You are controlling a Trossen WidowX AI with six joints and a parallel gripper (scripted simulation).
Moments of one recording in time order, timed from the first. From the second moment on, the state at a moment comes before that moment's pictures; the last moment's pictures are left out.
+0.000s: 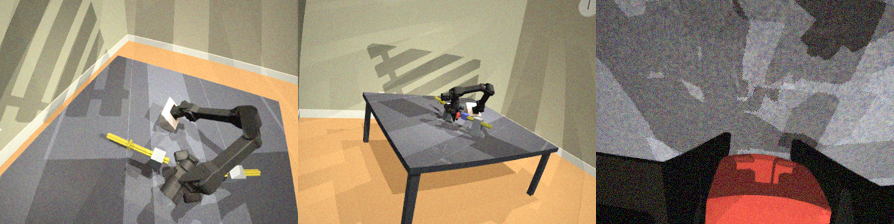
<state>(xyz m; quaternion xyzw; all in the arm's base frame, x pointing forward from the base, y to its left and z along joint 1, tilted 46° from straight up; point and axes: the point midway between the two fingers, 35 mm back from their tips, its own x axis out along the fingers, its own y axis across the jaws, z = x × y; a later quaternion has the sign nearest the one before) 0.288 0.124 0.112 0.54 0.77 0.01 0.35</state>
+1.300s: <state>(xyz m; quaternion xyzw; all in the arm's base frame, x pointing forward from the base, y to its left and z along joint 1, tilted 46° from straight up) 0.288 0.124 0.112 0.54 0.77 0.01 0.35</state>
